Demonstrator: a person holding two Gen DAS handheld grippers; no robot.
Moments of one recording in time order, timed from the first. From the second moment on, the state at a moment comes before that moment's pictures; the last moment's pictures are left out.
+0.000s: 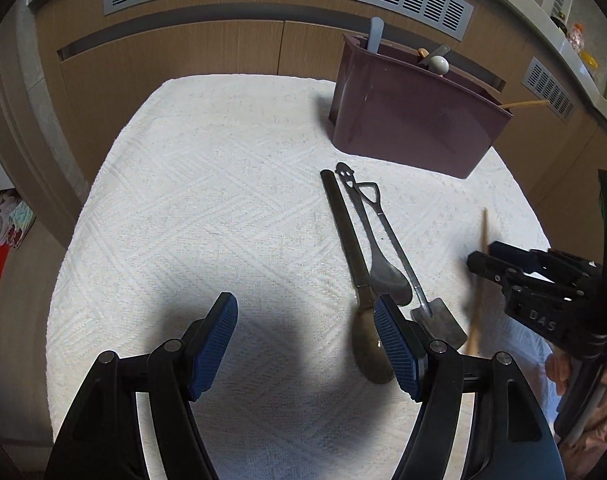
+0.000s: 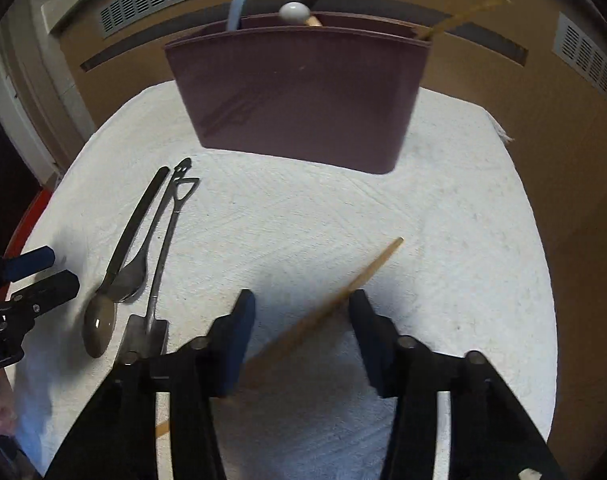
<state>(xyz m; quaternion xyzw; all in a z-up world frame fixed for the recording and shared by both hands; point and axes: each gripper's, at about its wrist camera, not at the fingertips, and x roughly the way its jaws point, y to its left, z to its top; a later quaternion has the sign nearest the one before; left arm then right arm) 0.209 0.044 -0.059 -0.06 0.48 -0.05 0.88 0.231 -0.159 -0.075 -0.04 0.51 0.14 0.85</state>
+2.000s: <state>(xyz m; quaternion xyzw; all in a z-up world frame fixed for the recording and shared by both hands) 0.170 0.026 0.013 -0.06 0.29 -0.07 0.95 0.220 -0.186 -0.054 0.01 0.48 0.10 0.87</state>
